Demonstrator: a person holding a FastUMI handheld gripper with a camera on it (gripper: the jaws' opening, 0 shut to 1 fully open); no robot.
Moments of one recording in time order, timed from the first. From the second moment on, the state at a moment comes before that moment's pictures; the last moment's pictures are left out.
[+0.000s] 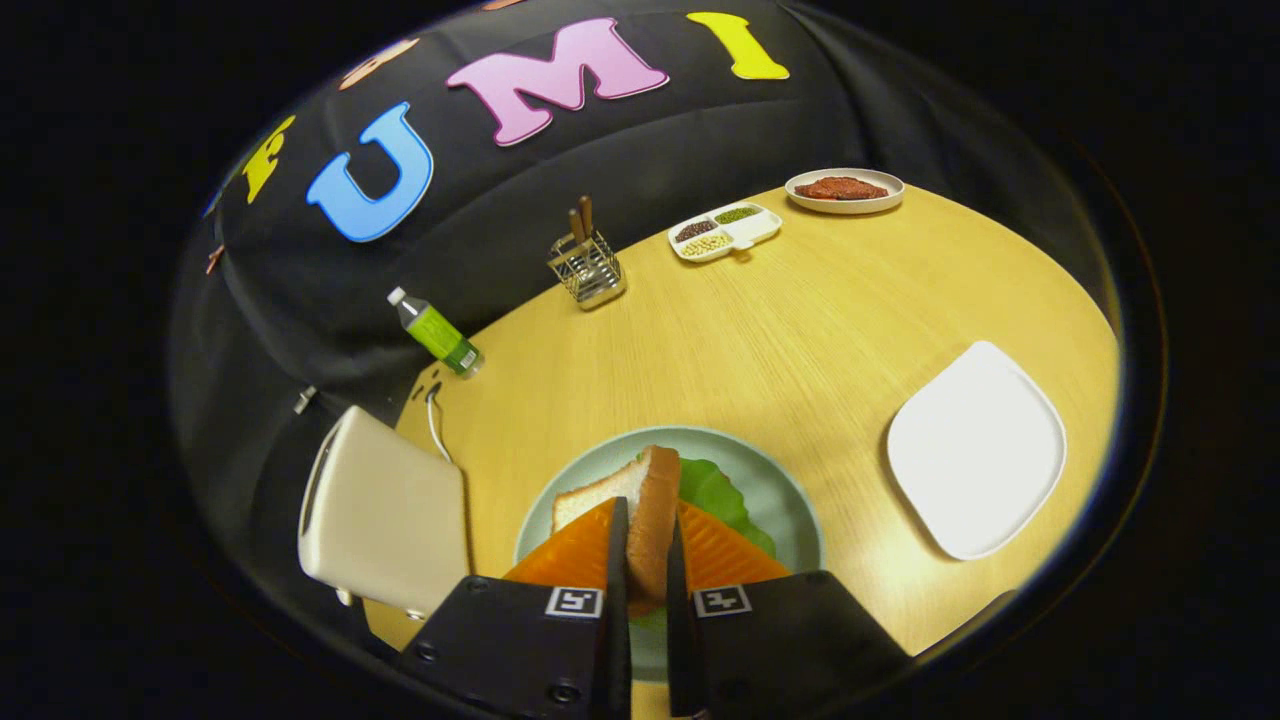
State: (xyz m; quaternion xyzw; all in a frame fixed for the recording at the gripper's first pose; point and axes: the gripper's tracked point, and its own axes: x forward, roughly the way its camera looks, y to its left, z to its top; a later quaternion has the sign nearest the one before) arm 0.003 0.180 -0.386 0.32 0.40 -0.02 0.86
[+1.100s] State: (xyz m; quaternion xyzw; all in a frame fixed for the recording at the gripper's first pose) arm -0.005 0.087 -0.239 0.08 0.26 0.02 0.96
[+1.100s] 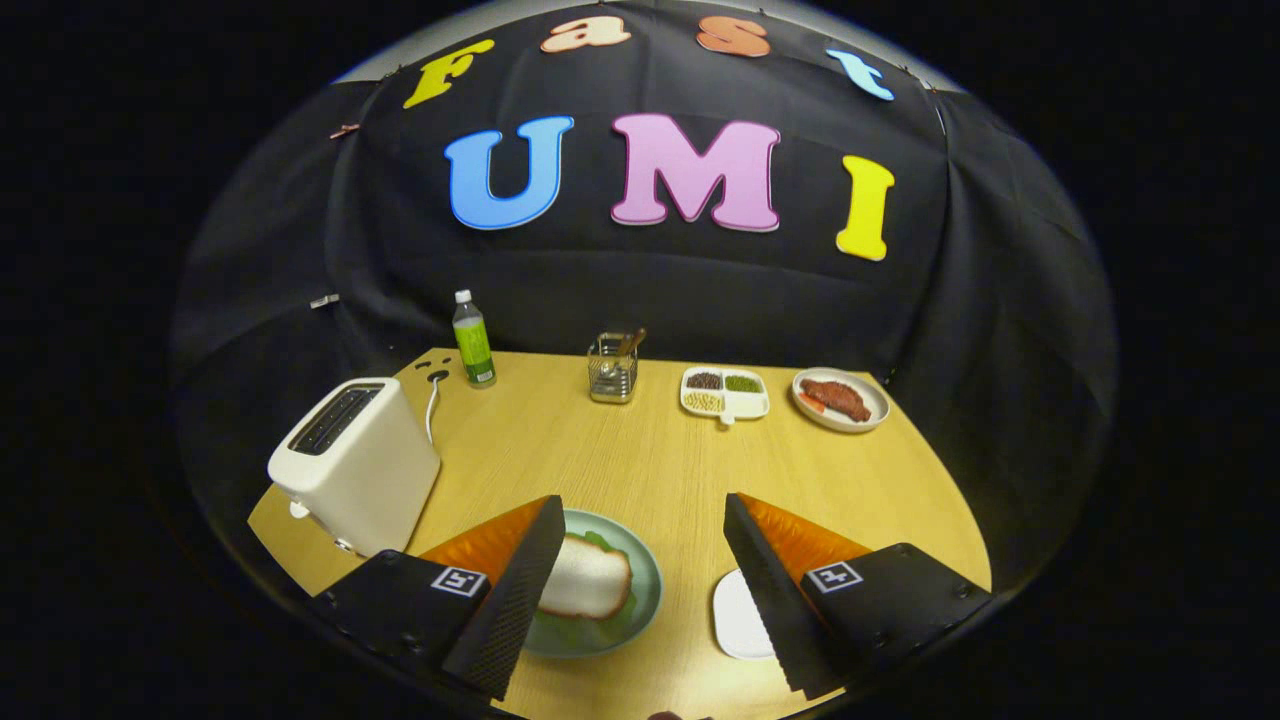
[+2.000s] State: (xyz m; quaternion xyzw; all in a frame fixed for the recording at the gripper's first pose) arm -0.060 -0.013 -0.015 -0.04 0.10 -0.01 0.99
